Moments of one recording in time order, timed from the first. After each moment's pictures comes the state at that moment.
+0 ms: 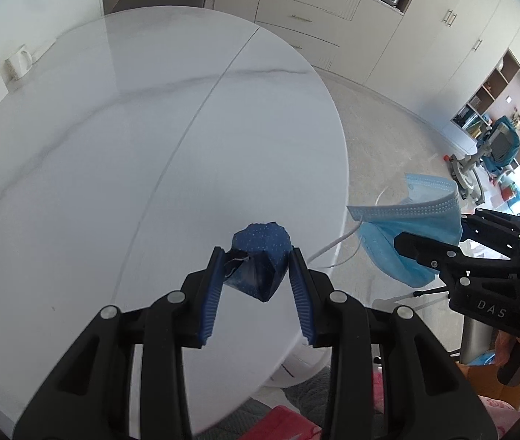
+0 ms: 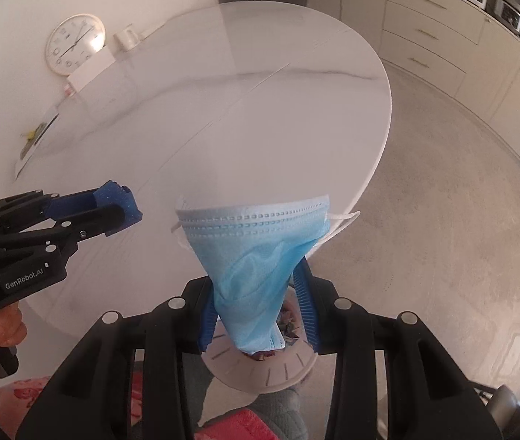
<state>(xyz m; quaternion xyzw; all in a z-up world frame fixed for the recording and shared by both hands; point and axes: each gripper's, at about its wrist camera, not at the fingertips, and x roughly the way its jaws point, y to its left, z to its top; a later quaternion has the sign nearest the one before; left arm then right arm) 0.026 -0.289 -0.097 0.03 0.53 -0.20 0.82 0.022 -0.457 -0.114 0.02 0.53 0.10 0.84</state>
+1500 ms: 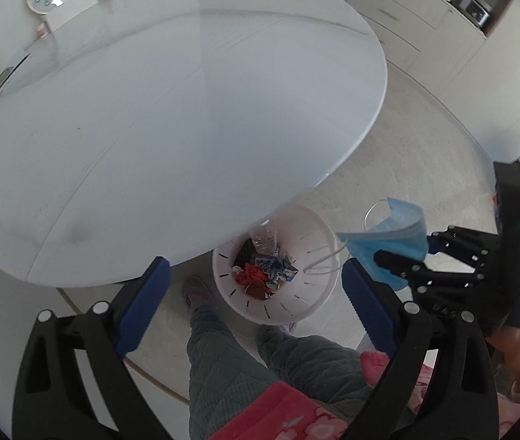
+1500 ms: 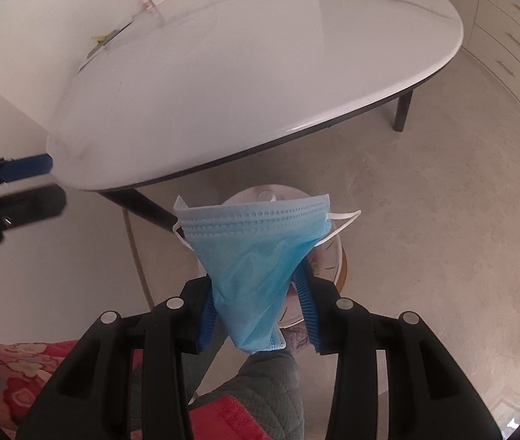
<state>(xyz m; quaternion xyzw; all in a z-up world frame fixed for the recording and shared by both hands) -0.081 -0.306 -0.125 -0.03 0.58 -0.02 0.81 -0.059 -0.494 -0.222 -0.03 0.58 0.27 0.77</state>
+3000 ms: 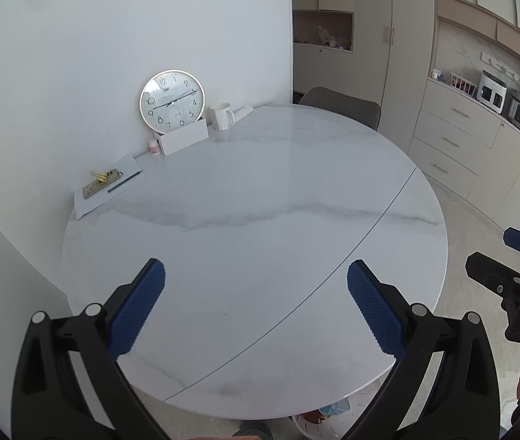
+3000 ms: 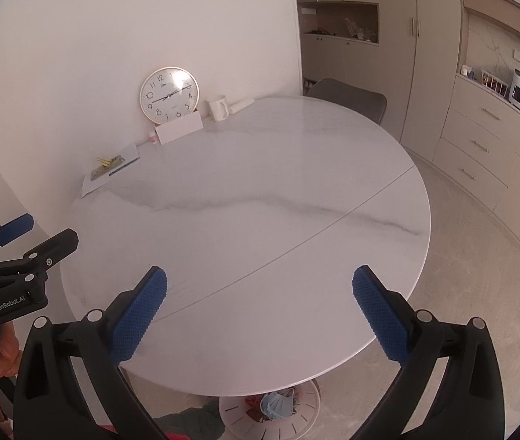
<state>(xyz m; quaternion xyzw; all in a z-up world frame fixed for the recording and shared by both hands) -0.026 -0.208 0.075 -0.01 0.36 0.13 0.92 0.040 -0.411 0.053 -0.03 0.38 0.21 0.90</state>
